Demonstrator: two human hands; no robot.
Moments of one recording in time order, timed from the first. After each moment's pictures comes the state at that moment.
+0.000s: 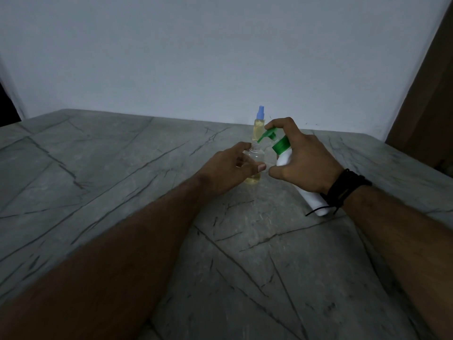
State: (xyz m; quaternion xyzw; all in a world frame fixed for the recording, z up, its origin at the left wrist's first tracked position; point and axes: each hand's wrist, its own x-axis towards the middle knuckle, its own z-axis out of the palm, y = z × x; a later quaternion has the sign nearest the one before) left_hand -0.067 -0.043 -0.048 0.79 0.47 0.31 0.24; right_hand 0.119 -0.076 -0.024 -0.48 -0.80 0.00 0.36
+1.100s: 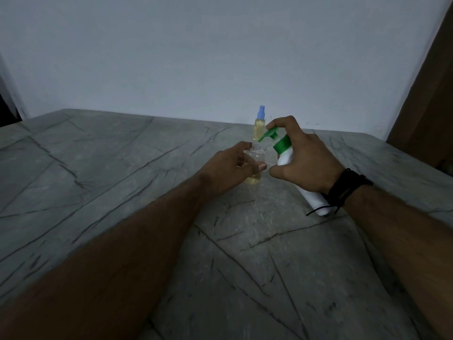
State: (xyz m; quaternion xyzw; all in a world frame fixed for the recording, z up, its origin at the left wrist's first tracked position) left_hand -0.066 -0.042 -0.048 0.79 0.48 0.31 0.23; right_hand 0.119 -0.077 -0.023 -0.48 -0.80 0.00 0.36
